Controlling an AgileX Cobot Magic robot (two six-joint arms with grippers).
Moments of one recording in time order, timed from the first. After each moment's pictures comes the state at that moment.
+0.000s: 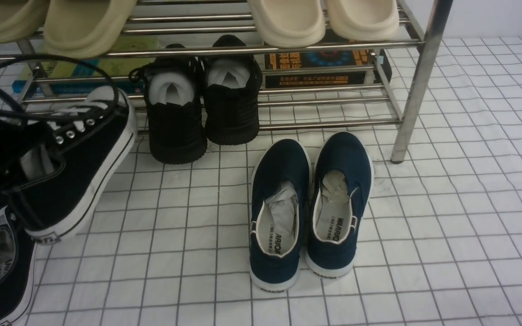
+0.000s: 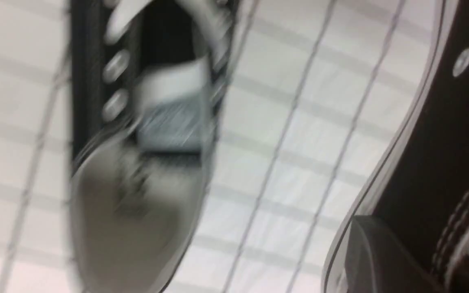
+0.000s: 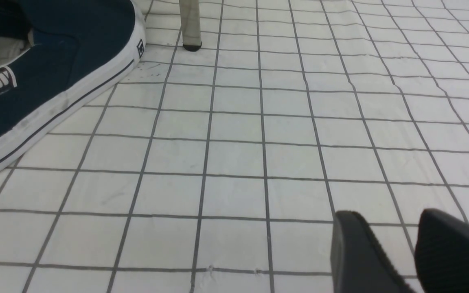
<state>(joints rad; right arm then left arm) 0.02 -0.01 0.01 0.03 0.39 -0.04 0.12 1.44 -1.15 -0.12 1.06 -0.23</state>
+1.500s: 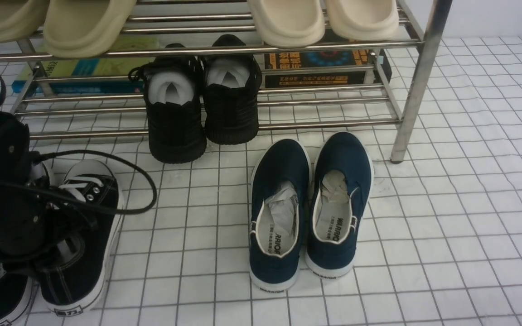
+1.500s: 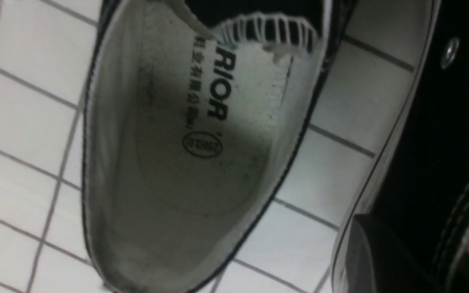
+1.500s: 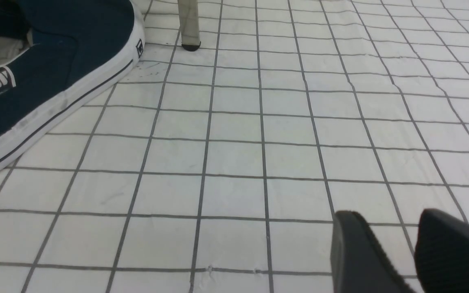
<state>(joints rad) 0.02 -0.01 0.01 0.03 0.39 -0.04 -0.11 1.53 -0.91 0.23 0.91 -0.64</state>
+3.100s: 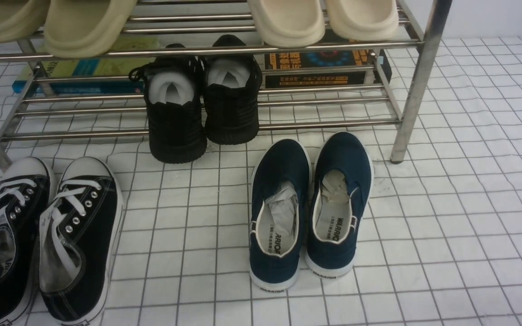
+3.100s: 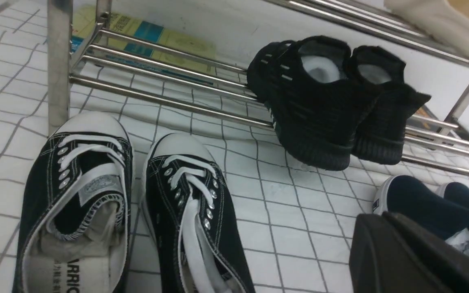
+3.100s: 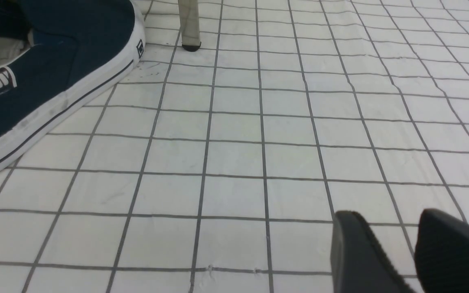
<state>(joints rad) 0.02 -0.01 0.01 0.03 0.39 -0.04 -0.11 0.10 -0.17 -0.07 0.27 -0.21</state>
